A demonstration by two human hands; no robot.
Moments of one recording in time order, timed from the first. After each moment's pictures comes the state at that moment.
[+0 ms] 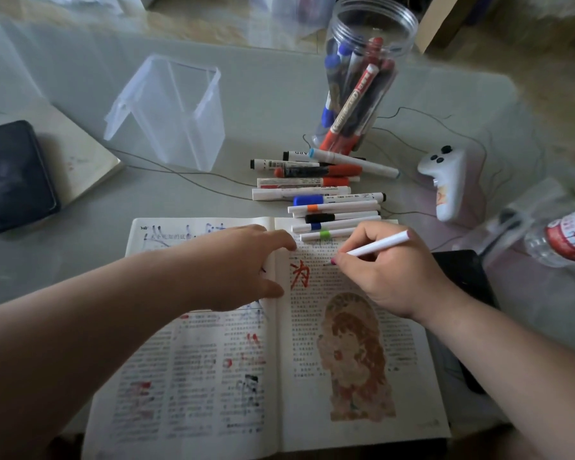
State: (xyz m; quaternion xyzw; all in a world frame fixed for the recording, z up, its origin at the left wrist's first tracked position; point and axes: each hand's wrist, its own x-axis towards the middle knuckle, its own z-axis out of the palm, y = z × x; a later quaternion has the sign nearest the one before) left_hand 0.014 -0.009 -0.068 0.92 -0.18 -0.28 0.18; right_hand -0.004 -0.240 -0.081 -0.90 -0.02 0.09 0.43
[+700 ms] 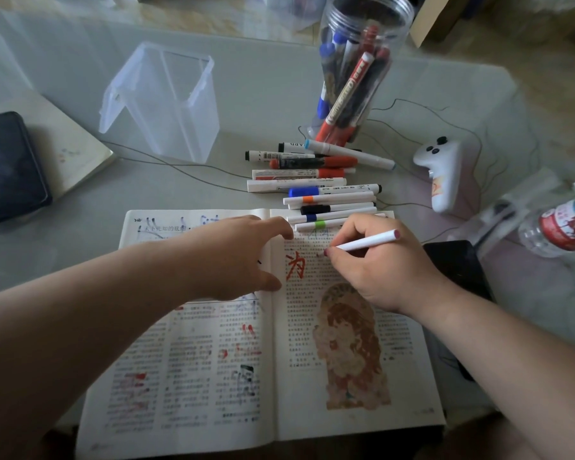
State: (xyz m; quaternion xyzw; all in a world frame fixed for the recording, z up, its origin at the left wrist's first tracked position) left_hand 0.014 -0.013 -0.072 0.93 -0.17 -0.27 0.17; right_hand -0.009 -0.236 -0.084 -0.91 -0.03 0.09 0.40
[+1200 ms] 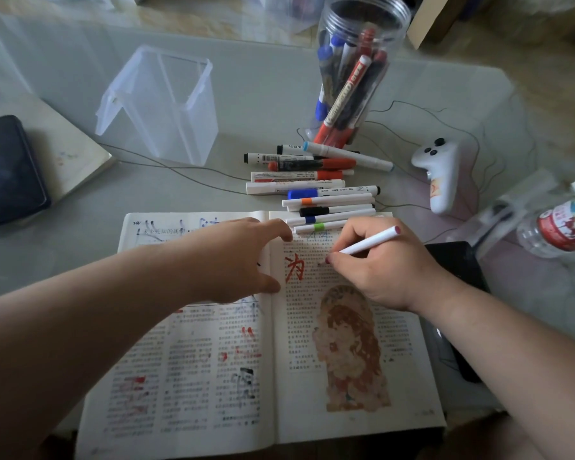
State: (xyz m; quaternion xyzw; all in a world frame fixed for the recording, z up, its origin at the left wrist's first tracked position) left_hand 0.013 -0.014 -0.072 0.93 -0.17 -0.27 0.17; right_hand -0.005 -0.240 -0.078 -0.91 -0.03 0.12 0.39
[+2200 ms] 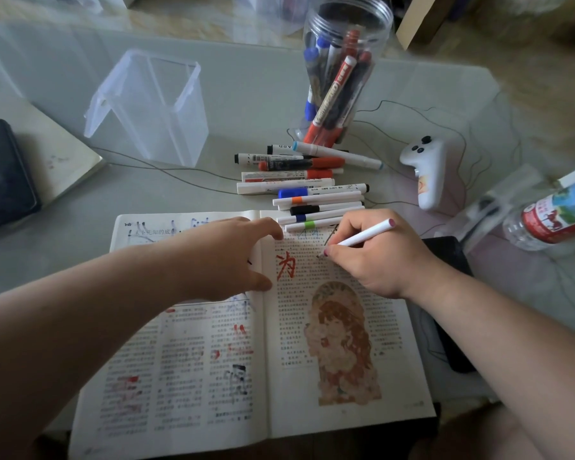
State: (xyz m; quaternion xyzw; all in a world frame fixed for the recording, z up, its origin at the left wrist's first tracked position) left_hand 0.012 -0.014 -0.072 0.93 -0.16 -0.27 0.18; right_hand -0.001 -0.244 -0.075 -0.91 -0.01 0.12 0.39
